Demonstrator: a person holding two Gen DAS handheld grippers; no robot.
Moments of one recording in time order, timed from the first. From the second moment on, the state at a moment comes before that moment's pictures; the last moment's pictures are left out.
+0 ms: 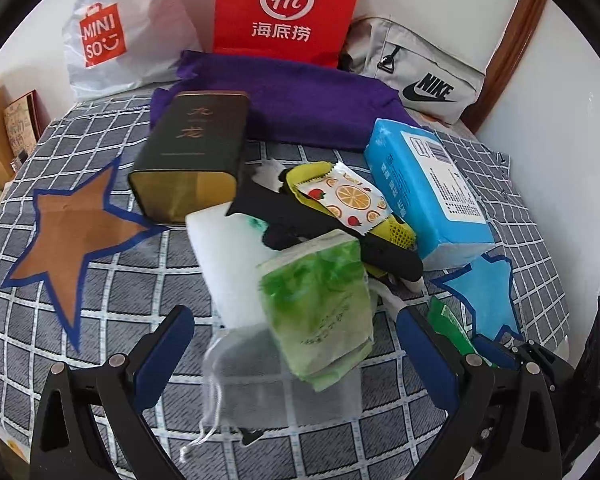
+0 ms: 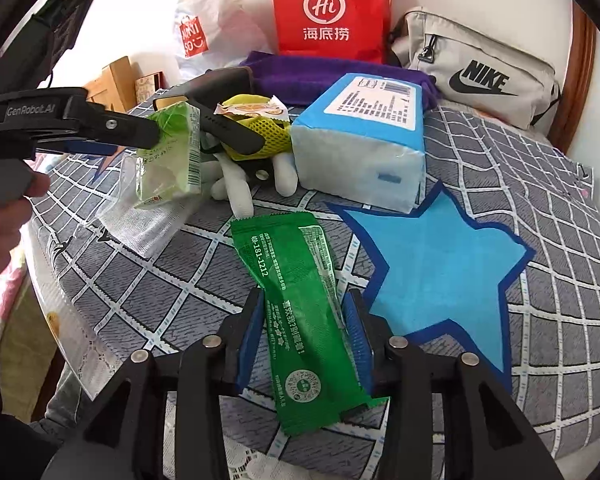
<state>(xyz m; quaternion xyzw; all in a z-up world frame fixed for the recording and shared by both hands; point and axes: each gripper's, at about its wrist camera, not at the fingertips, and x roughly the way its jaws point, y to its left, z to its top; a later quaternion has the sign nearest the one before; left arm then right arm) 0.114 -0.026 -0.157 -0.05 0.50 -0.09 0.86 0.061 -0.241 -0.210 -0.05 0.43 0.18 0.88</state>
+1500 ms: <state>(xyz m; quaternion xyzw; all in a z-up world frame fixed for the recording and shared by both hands) 0.090 0.040 -0.074 -0.04 0.46 0.00 0.89 0.066 -0.254 -0.100 0.03 0.38 0.12 0.92</state>
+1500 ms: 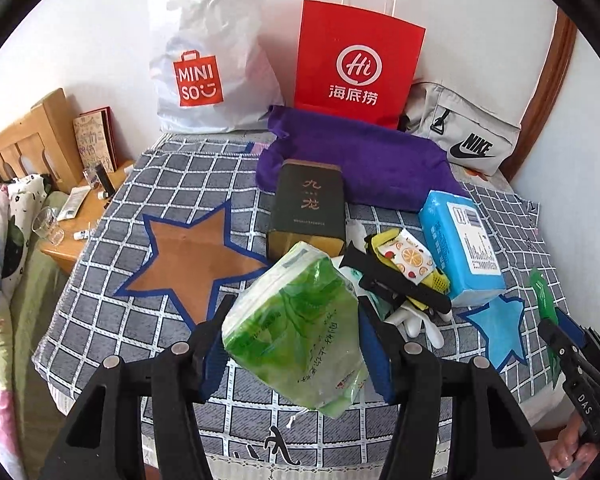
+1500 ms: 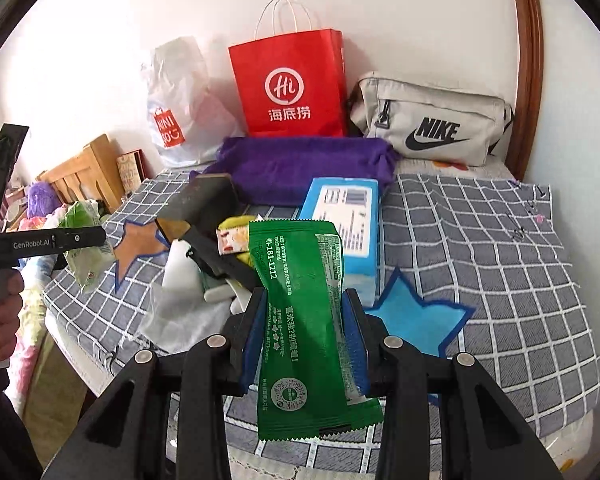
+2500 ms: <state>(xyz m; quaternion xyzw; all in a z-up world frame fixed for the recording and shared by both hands) 0.248 0.041 -0.053 -0.03 0.45 -0.02 0.89 0.248 -0.239 -0.060 0.05 0.37 0.12 0.92</state>
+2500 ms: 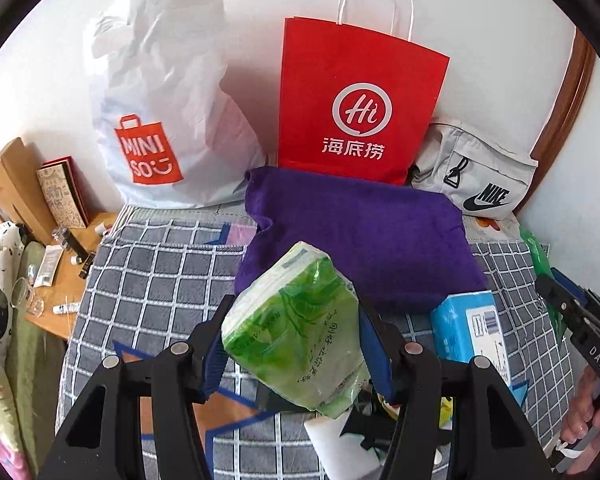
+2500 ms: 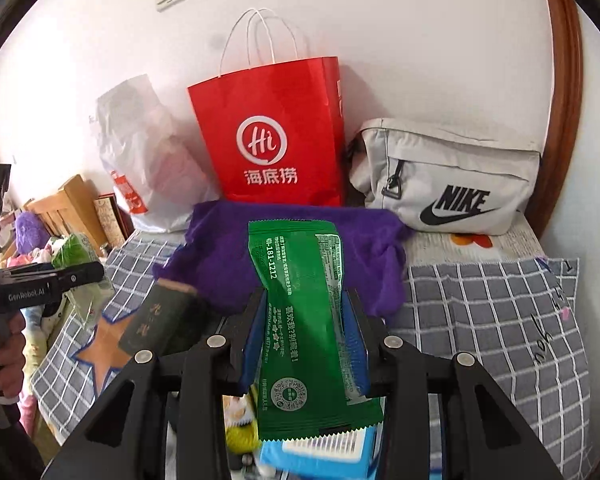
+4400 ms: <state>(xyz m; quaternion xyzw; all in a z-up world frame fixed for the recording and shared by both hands) 0.437 0.017 -0.168 -0.05 0.51 -0.06 0.86 0.419 -0.246 -0.171 0.04 0.46 0.12 0.88</state>
